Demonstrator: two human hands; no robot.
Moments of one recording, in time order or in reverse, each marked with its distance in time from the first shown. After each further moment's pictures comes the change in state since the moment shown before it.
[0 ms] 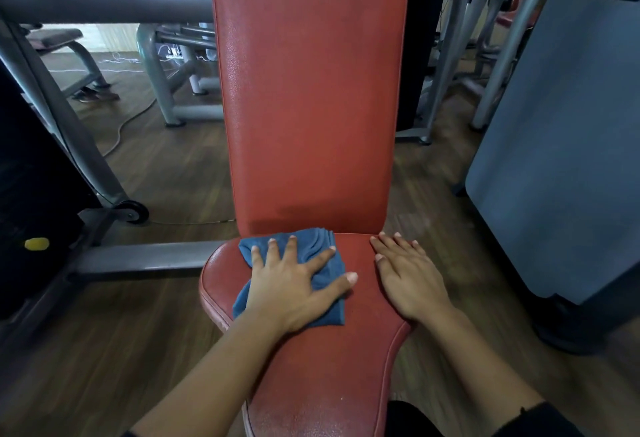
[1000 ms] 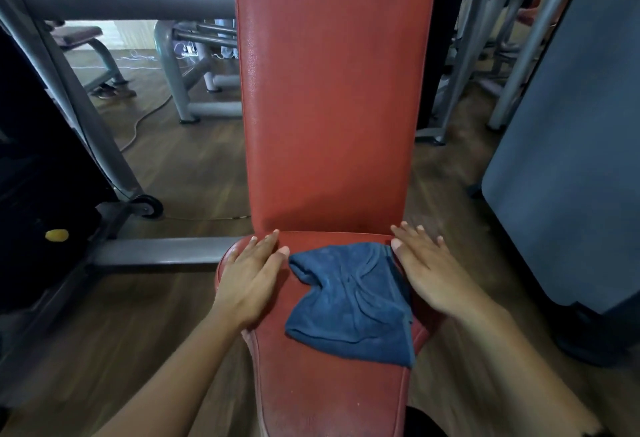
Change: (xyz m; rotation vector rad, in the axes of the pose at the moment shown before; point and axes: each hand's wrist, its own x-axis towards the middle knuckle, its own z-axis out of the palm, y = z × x) left_hand -0.002 -0.065 -0.005 -0.584 0.159 -0.151; right_hand -0.007 -0.012 -0.036 0.273 -0.103 0.042
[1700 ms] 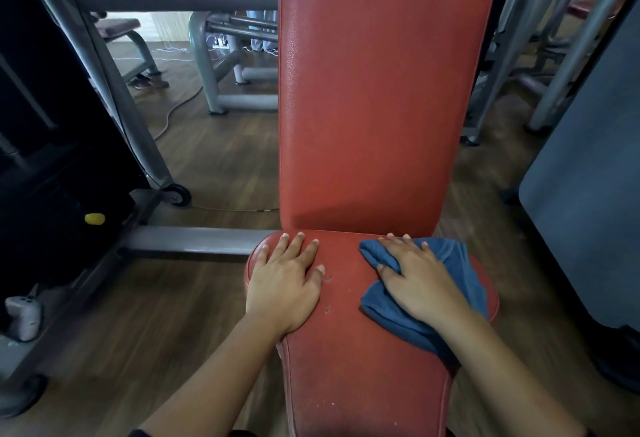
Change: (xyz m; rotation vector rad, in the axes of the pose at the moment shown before) left_hand 0.004 -0.013 0.016 0.431 -0.001 0.083; right_hand 0.021 -0.043 0.041 -0.070 0.009 -0.120
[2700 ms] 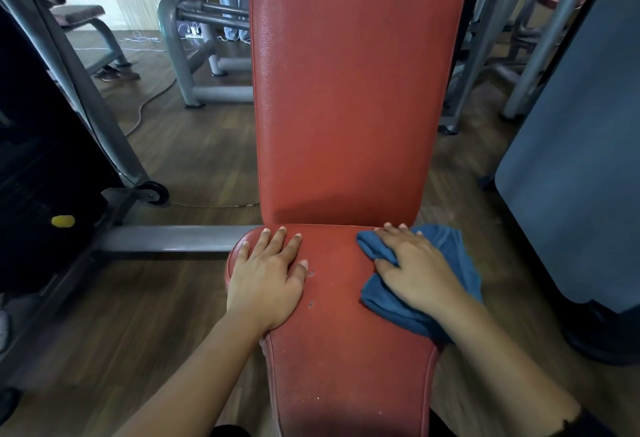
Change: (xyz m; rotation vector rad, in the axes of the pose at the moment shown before) left_hand 0.000 0.000 -0.001 0.053 -0.036 0.002; right_hand -0.002 0.018 -0.006 -0.089 0.059 -0.023
